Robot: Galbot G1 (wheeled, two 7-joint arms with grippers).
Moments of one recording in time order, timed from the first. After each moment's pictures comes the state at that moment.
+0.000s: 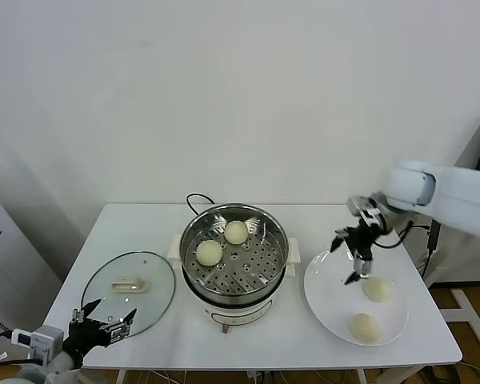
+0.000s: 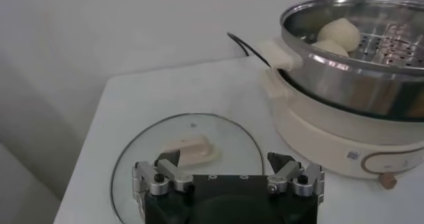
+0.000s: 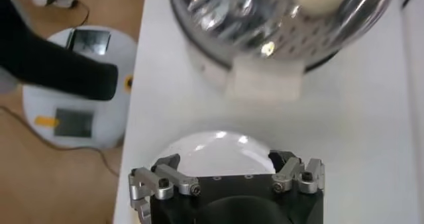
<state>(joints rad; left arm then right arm) 1.75 -0.88 -0.72 -2.28 -0.62 0.56 -0.10 0.82 0.62 -1.73 1.51 0.60 -0.19 -1.07</state>
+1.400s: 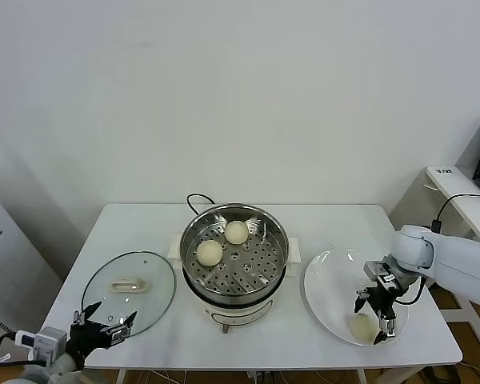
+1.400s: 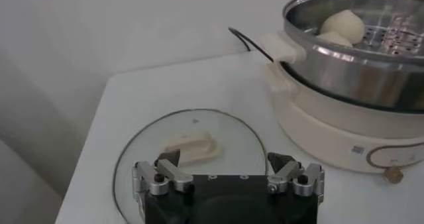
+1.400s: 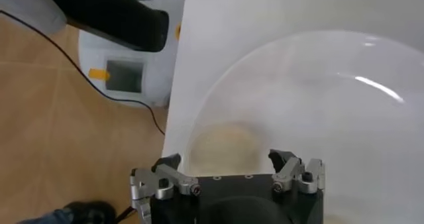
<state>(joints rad) 1.74 -0.89 -0.70 -2.26 -0.59 0.56 -0.10 0.28 0.55 -1.38 1.35 0.28 -0.08 -1.15</state>
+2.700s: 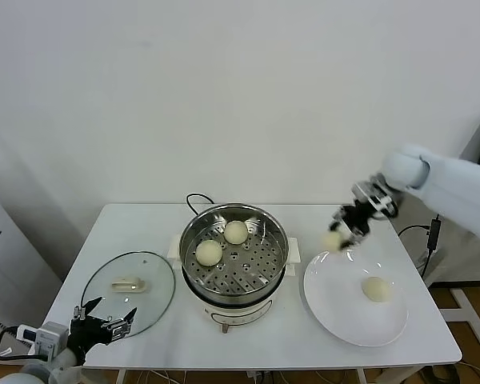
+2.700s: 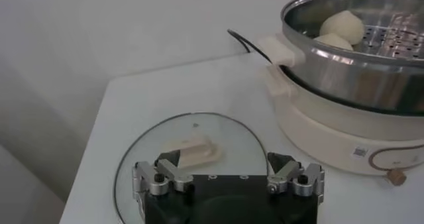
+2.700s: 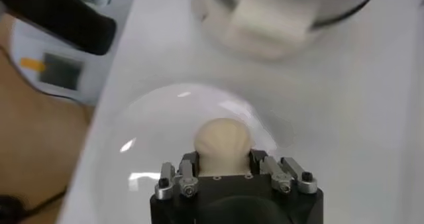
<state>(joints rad) 1.72 -0.87 -0.69 -2.26 -0.58 0.58 -0.11 0.60 0.72 -1.29 1.26 0.35 0.14 -1.18</state>
